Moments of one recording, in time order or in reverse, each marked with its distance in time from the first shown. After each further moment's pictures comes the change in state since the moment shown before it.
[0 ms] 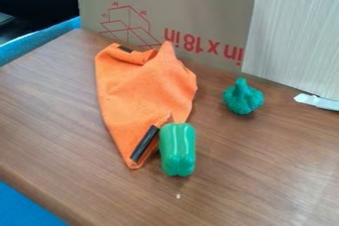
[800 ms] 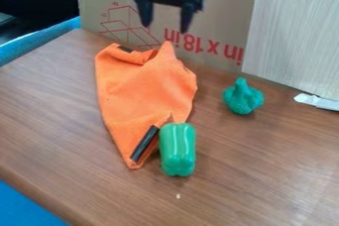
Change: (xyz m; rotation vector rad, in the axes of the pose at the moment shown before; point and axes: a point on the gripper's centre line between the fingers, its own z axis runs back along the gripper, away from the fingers) arm 0.010 -0.040 -0.105 0.180 -0.107 0.044
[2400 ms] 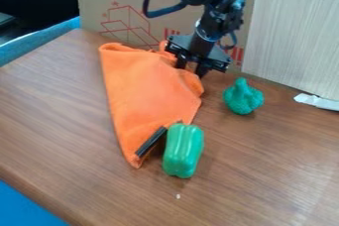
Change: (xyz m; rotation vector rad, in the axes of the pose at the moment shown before) arm -0.005 -0.034 -0.089 0.255 -0.131 0.010
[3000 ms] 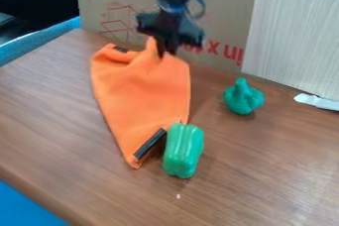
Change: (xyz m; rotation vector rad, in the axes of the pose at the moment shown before) arm 0.009 0.047 0.028 -0.157 -0.041 0.021
